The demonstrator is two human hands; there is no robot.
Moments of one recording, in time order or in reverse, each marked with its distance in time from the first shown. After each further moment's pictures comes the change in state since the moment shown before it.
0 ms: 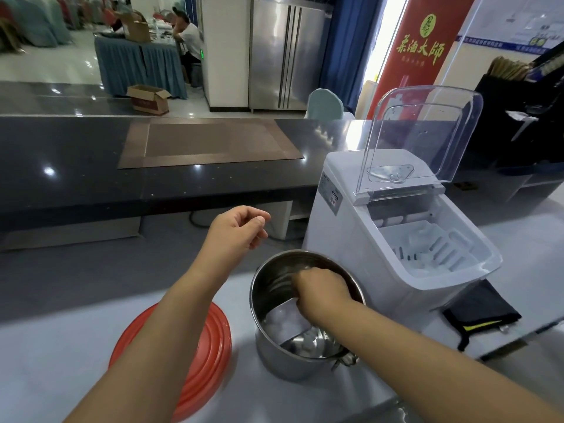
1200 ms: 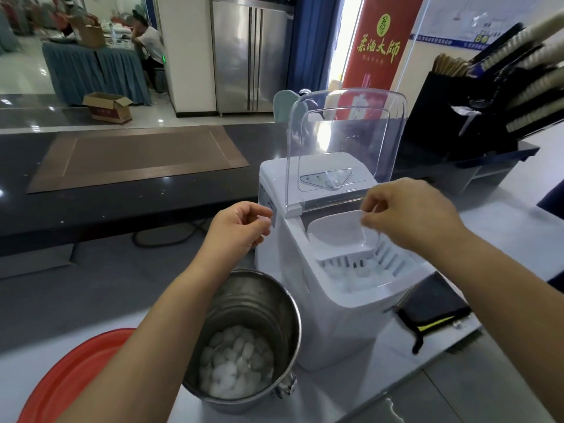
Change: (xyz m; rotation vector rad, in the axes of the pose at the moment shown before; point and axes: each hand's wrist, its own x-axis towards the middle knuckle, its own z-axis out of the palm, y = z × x) left_hand 0.037 0.036 0.111 -0.019 -0.109 0.029; right_hand -0.051 0.180 -0.135 0.171 0.422 0.320
